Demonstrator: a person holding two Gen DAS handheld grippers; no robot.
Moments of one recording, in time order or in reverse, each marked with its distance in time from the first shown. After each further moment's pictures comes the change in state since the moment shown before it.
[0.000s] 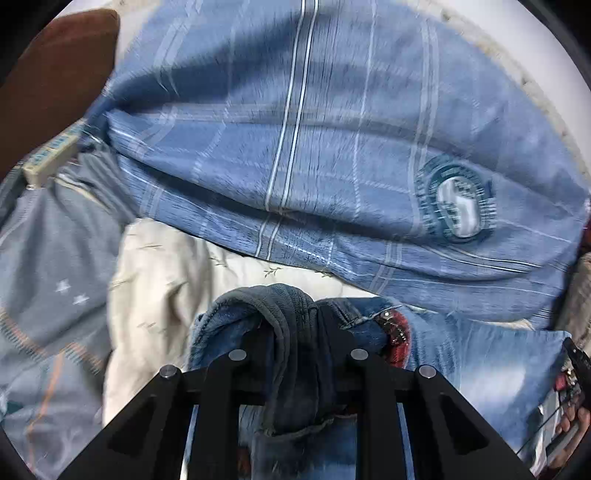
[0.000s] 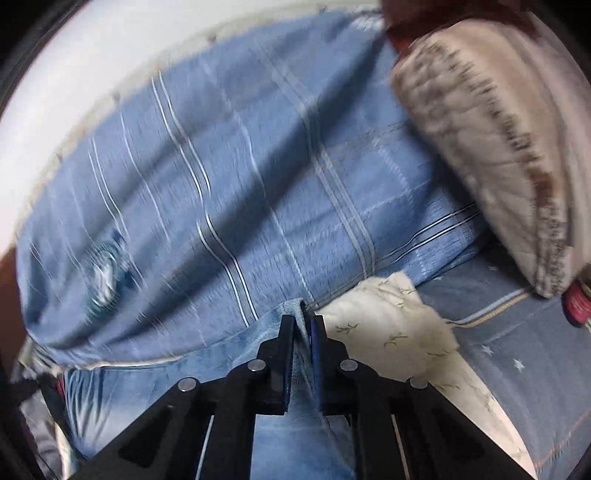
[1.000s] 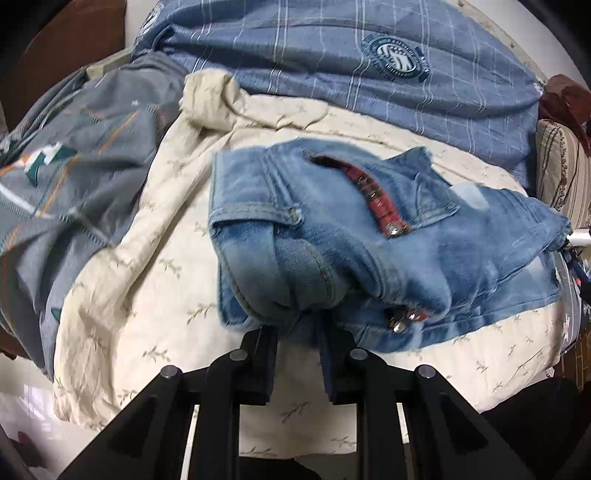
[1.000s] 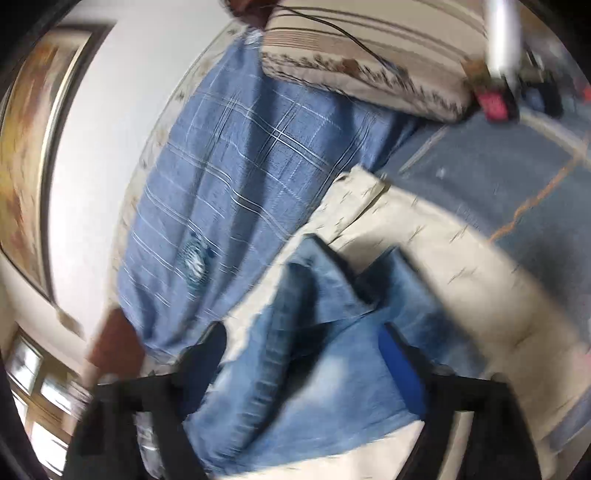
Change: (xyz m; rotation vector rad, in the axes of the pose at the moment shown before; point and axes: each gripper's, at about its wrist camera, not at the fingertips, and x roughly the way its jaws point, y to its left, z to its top) left arm -0.094 0.025 -0.238 0.120 0.191 0.015; right arm -0.119 -0.114 -0.113 0.445 0.174 0.393
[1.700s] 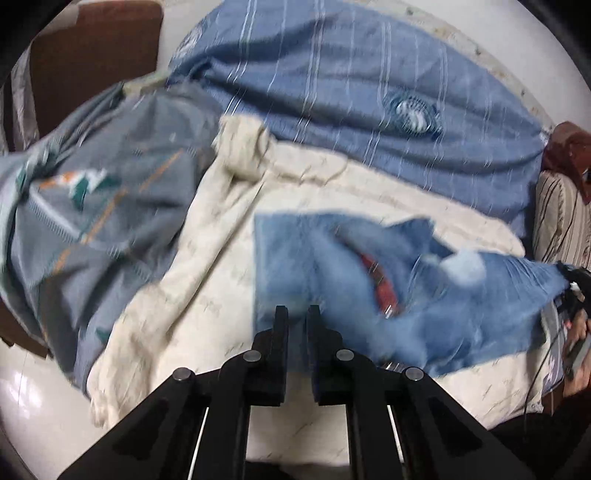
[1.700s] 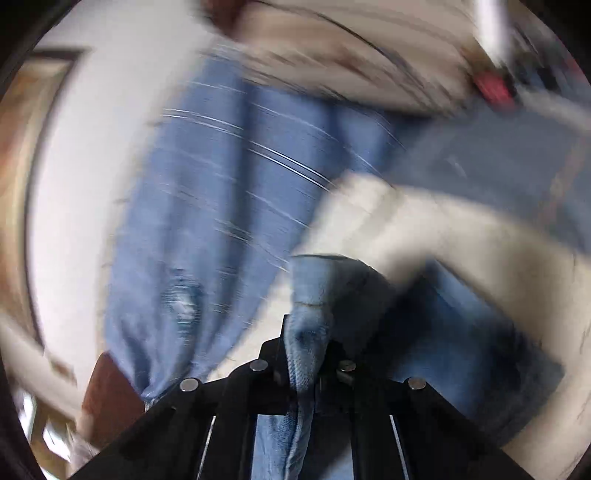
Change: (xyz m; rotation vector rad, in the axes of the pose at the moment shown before) left arm -0.055 0.013 0.029 -0.082 -0.157 -0.007; right arm 0.022 0.045 -0.007 -0.093 -0.253 -0.025
